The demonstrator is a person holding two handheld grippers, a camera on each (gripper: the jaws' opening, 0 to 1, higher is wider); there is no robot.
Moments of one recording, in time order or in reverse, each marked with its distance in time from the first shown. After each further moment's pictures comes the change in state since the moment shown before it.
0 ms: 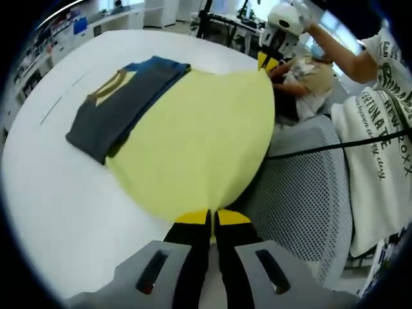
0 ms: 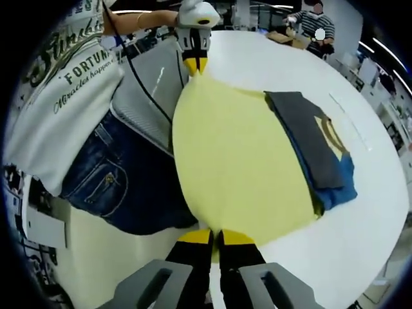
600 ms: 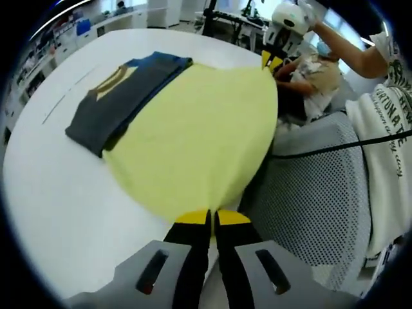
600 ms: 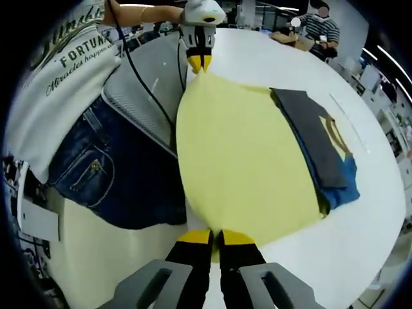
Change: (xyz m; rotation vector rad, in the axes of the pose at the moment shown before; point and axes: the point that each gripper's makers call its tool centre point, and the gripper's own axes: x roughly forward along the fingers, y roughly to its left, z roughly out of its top) left arm 0.019 0.017 -0.005 0.010 0.006 0.043; right arm 0.014 -0.014 -0.012 -0.031 0.013 -0.024
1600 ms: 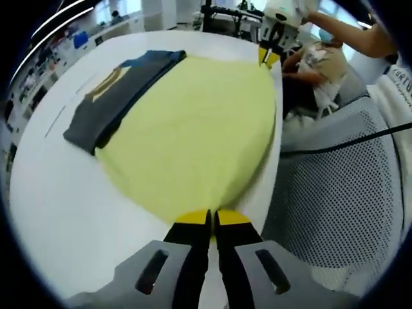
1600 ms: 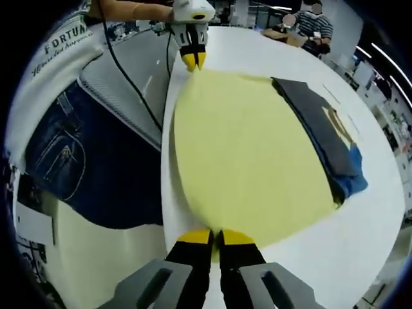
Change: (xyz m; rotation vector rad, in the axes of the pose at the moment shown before) left arm 0.028 0.025 0.002 0.047 -0.011 0.074; right arm 0.028 -0.023 -0.020 0.010 -0.004 -0.044
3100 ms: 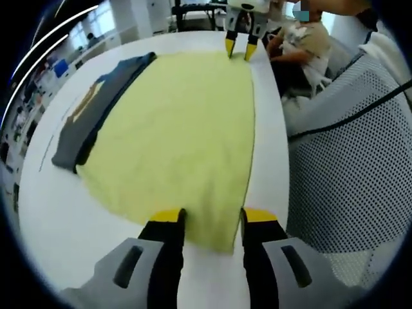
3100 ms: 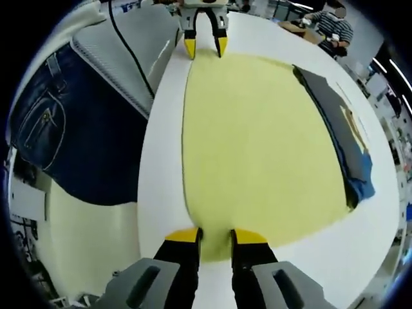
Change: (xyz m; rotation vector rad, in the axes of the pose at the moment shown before) left arm 0.040 0.010 0.000 0.238 0.012 0.019; right arm 0.031 -0.022 -0.025 -0.114 0.114 -0.022
